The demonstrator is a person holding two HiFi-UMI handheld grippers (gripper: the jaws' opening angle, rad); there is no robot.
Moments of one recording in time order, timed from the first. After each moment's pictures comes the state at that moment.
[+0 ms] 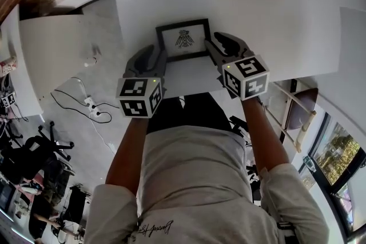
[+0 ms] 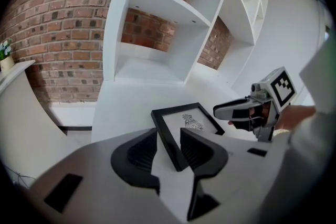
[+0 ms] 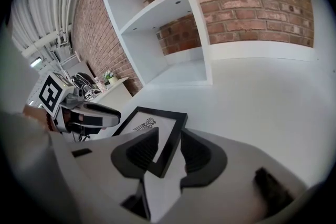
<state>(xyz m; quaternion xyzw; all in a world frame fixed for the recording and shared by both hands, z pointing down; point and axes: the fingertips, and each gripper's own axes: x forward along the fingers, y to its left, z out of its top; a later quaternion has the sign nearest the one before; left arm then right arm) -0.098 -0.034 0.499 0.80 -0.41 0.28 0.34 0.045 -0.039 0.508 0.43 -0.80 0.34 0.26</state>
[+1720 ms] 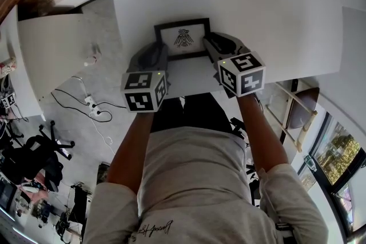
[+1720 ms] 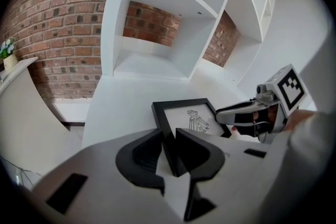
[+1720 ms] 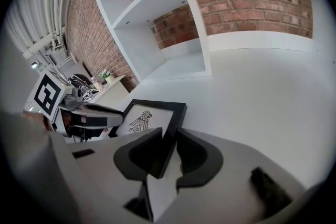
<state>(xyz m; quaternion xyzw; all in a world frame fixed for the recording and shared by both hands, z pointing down) -0.090 -0.041 0.516 0.77 -0.43 0.29 0.36 0.039 -0.039 0.525 0.43 -0.78 0.37 0.27</state>
